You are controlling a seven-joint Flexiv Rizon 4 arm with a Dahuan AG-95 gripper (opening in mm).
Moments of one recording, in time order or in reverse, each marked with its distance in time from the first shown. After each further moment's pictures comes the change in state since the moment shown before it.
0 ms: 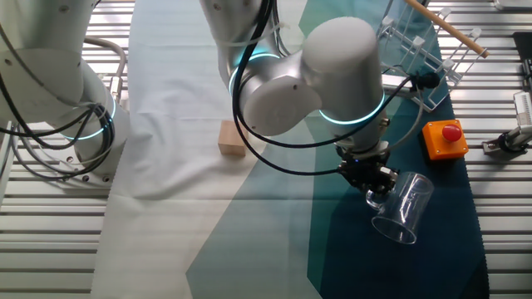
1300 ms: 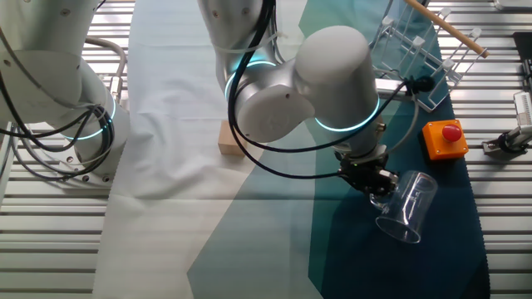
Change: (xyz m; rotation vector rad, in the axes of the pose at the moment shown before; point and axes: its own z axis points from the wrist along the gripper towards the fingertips) arm 0.001 -0.002 0.004 0.020 -0.024 -0.028
